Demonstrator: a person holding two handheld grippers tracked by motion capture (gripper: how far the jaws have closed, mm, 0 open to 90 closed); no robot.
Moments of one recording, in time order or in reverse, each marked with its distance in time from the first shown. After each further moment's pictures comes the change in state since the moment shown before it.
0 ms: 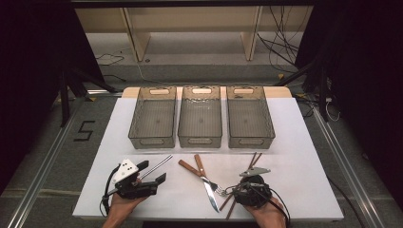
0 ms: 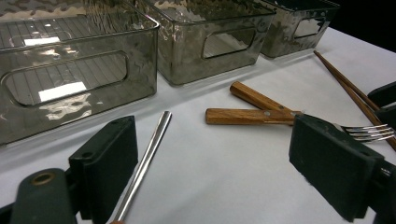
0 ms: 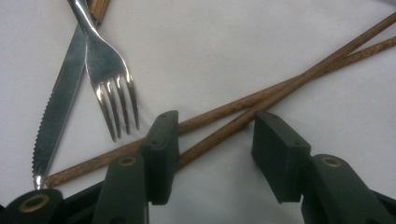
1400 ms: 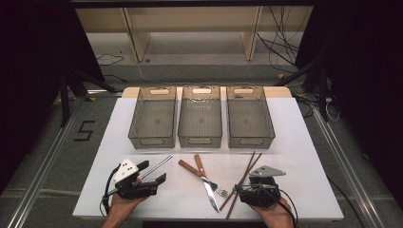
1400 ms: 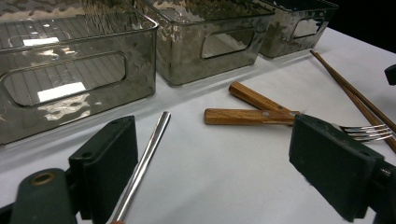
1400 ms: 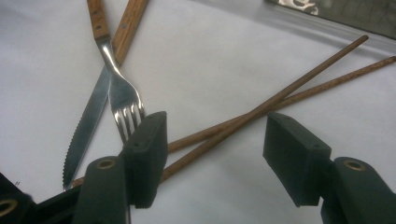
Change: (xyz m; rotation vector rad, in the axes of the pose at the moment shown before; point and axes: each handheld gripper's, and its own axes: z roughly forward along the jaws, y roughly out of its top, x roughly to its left) left arm 0.000 0.000 0.000 -0.002 -0.003 0.000; right arm -0.012 -0.004 -0.025 -0.153 0.045 0.003
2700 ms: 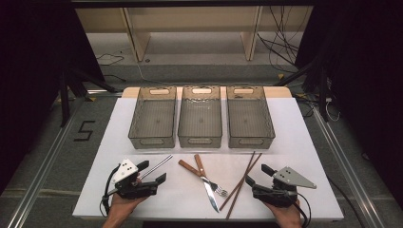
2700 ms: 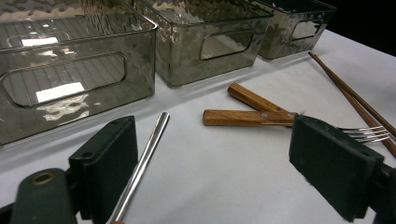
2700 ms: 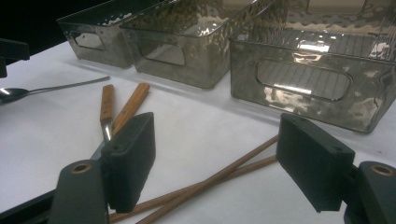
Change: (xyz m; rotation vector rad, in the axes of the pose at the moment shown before) left arm 0.000 0.000 -0.001 -0.002 -0.006 -0.005; right arm -0.034 -0.019 -0.020 -0.410 0.049 -0.004
